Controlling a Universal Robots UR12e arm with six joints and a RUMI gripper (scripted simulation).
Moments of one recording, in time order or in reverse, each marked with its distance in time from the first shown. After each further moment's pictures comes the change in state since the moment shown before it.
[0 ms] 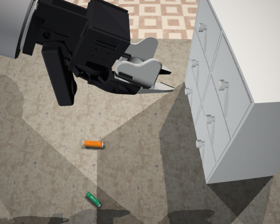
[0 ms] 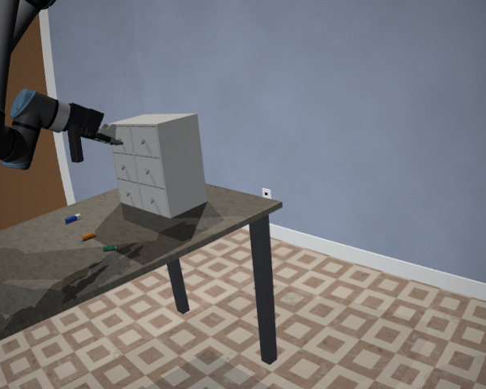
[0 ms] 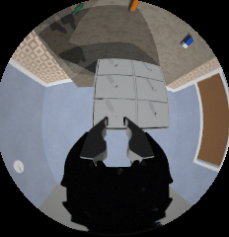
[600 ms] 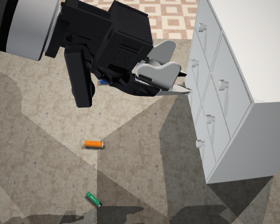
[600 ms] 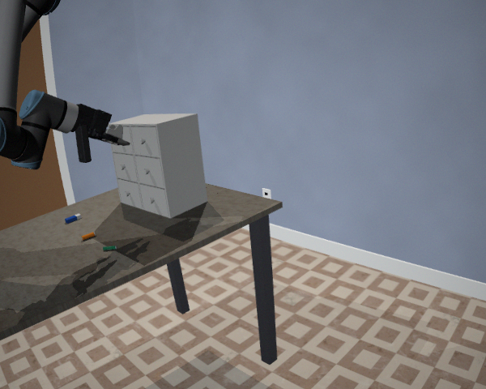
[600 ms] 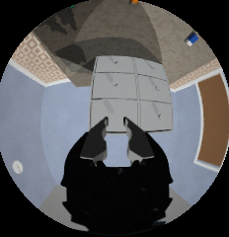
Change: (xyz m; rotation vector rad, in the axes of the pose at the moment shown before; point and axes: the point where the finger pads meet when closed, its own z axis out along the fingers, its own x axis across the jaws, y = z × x) arm 0.001 0.006 0.028 0.001 0.003 -0.003
